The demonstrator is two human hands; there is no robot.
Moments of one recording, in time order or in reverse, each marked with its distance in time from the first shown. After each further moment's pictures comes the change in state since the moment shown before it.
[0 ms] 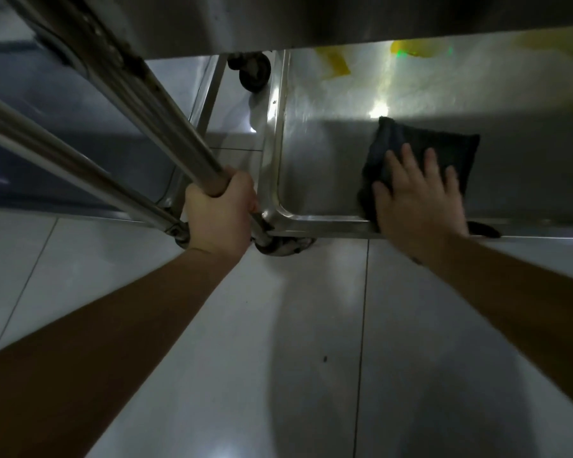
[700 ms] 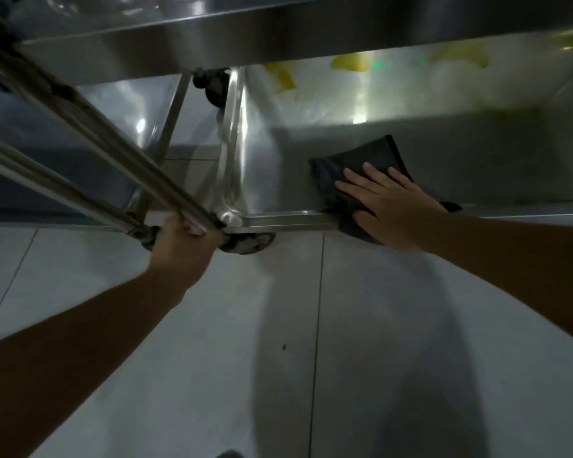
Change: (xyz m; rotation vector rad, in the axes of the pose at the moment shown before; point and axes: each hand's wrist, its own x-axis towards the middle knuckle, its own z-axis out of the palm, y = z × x) left_hand -0.043 -0.020 -0.017 0.700 -0.093 -0.317; right_hand -0.019 0.092 -0.024 -0.115 -0.196 -0.445
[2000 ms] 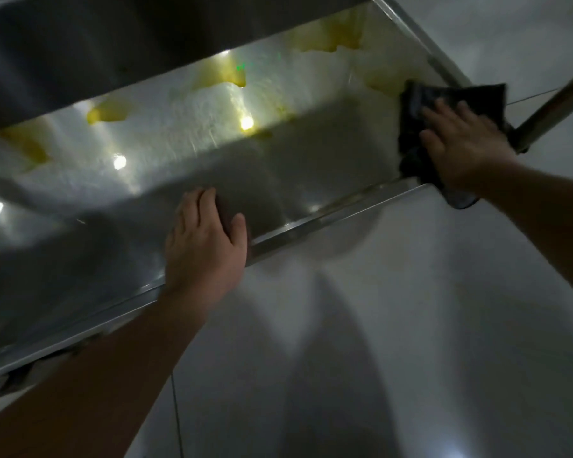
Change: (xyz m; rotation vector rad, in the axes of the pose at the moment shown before) left_hand -0.070 0.196 0.308 0.589 -0.046 0.738; right_hand -0.214 0.351 -0.003 -0.013 0.130 0.843
